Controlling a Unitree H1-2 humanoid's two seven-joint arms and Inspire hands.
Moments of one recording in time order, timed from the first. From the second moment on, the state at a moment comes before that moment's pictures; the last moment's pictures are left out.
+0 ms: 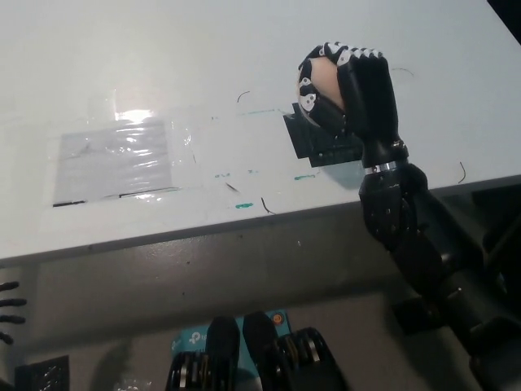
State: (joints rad) left_arm -0.15 0.56 0.22 0.32 -0.15 0.38 -0.31; right_arm -0.89 -0.12 0.36 0.81 -0.70 -0.38 -0.70
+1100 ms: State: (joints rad) left_arm -0.12 0.56 0.22 0.27 -0.15 0.40 -0.32; right_arm -0.93 -0.10 0.43 1.02 -0.68 -0.07 -0.26
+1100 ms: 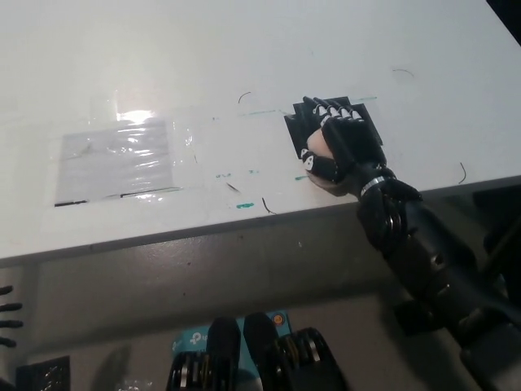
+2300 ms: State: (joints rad) left_arm -0.09 0.56 0.23 0.26 -0.15 0.40 -0.32; right_arm -0.63 -0.23 0.31 0.17 -0.64 0.13 -0.02
